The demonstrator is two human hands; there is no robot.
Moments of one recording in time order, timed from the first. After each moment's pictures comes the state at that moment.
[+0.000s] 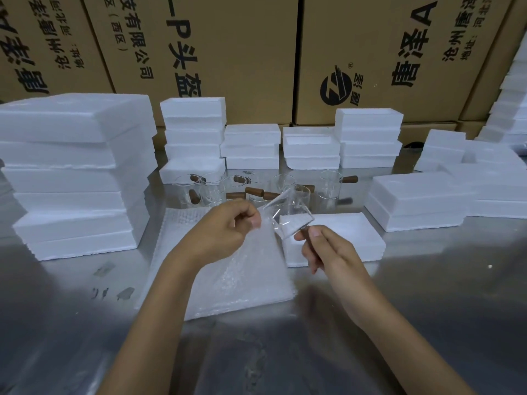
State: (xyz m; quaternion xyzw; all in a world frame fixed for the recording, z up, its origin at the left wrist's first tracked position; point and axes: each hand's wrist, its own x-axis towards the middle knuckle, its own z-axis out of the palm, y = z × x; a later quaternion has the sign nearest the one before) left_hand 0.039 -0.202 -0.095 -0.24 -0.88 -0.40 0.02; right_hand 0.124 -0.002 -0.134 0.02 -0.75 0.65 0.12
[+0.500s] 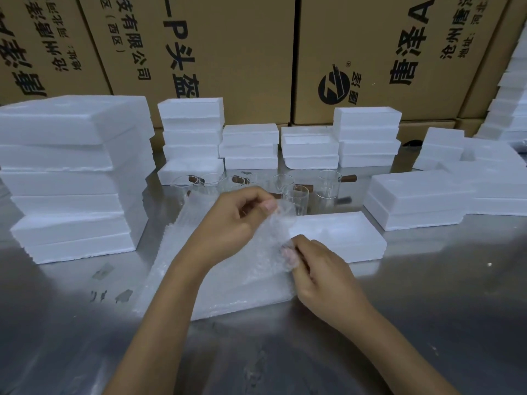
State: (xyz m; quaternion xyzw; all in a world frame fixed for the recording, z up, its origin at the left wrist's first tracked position) left_hand 0.071 -0.180 -0.067 -0.27 -0.80 -0.54 0.04; right_hand 0.131 -0.009 -0.142 0.13 -0.93 0.29 0.19
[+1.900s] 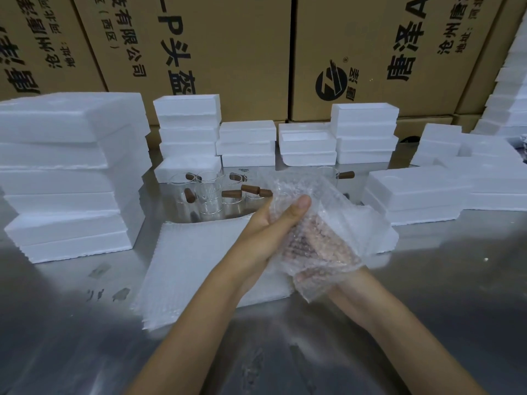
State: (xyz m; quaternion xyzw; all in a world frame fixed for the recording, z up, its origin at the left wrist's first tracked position) left_hand 0.076 -0.135 -0.103 -0.18 -0.64 -0.73 -0.17; right_hand 0.085 -0.065 -0.093 -0.13 -0.71 0.64 0.26
